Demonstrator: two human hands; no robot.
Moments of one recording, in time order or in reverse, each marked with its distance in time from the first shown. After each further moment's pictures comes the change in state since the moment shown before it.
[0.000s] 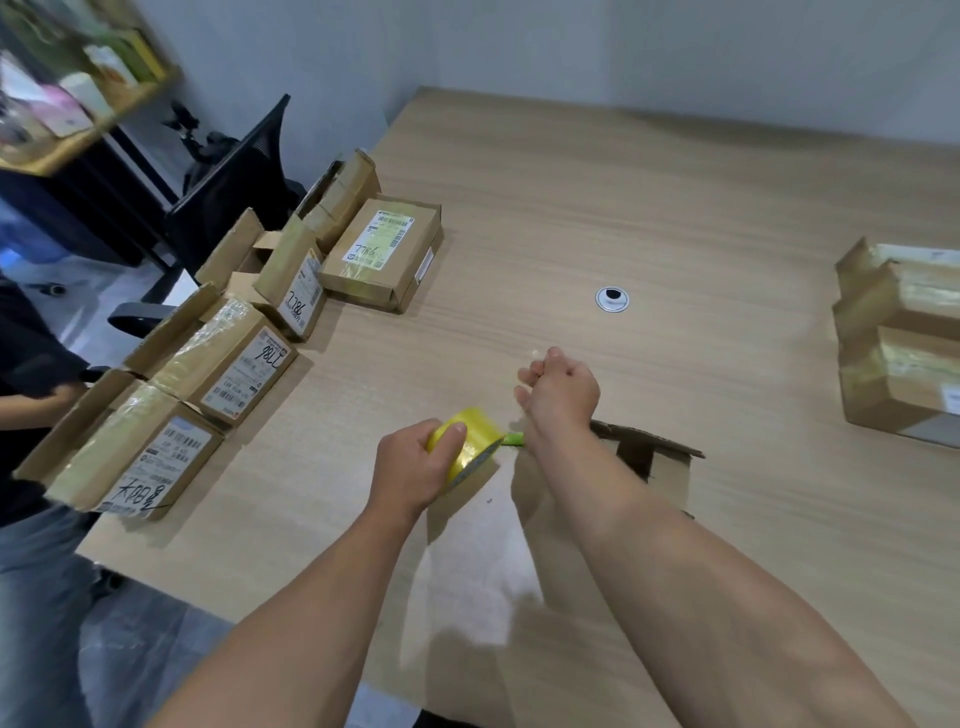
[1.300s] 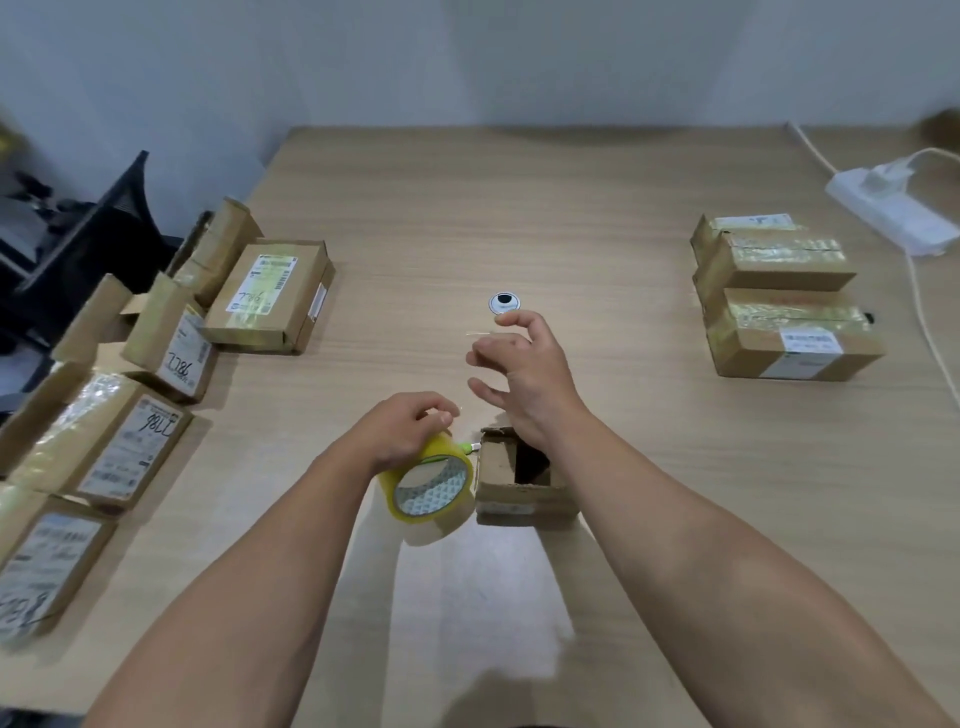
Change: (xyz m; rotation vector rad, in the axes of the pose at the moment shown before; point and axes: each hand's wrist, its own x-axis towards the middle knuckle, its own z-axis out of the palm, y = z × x) left_hand 0.058 0.091 0.042 0.223 -0.654 0.044; right_hand 0.001 -0.080 -0.083 0.013 -0.422 -0.097
